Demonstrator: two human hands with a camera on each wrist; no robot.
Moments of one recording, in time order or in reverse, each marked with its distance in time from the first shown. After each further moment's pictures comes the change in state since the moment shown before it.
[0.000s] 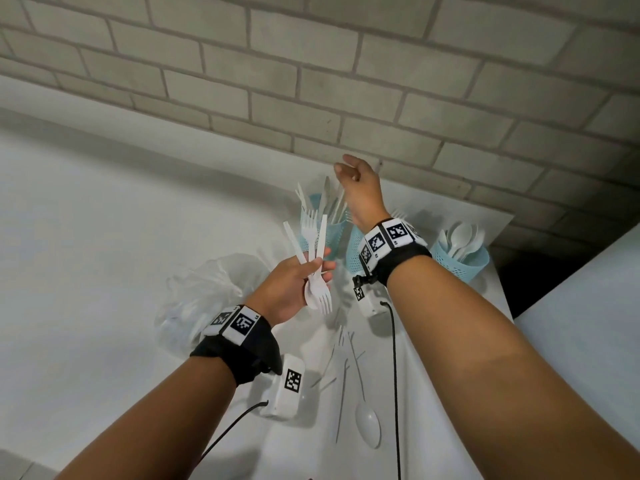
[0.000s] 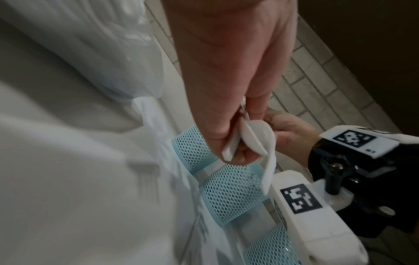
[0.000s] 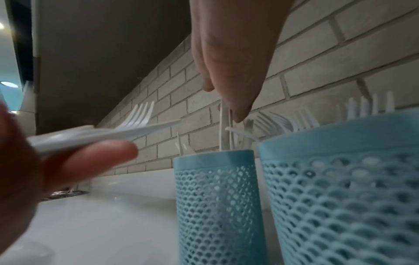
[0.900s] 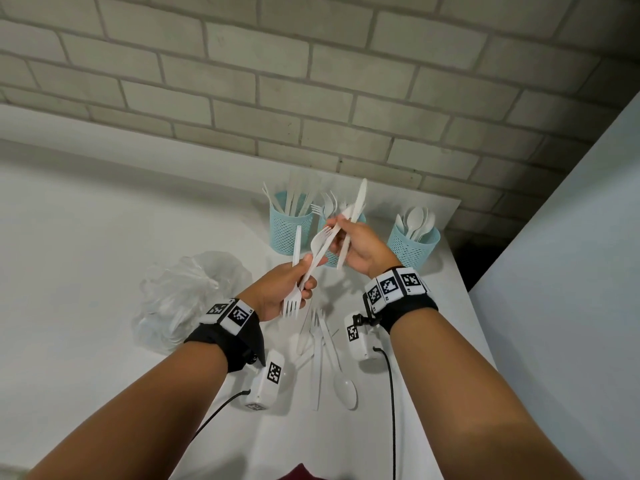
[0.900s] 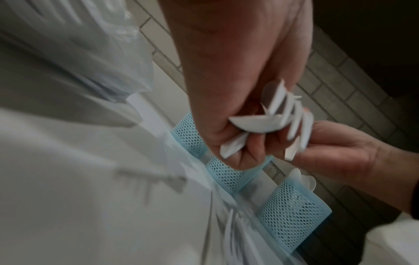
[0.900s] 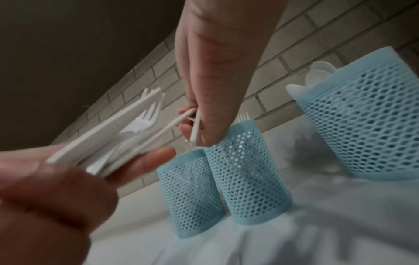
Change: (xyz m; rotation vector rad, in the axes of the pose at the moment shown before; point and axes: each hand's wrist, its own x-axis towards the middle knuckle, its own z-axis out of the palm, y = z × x) left_hand -0.013 -0.015 0.018 0.346 -0.152 -0.156; right_hand -0.093 0.015 -0.066 0.325 -0.087 0.445
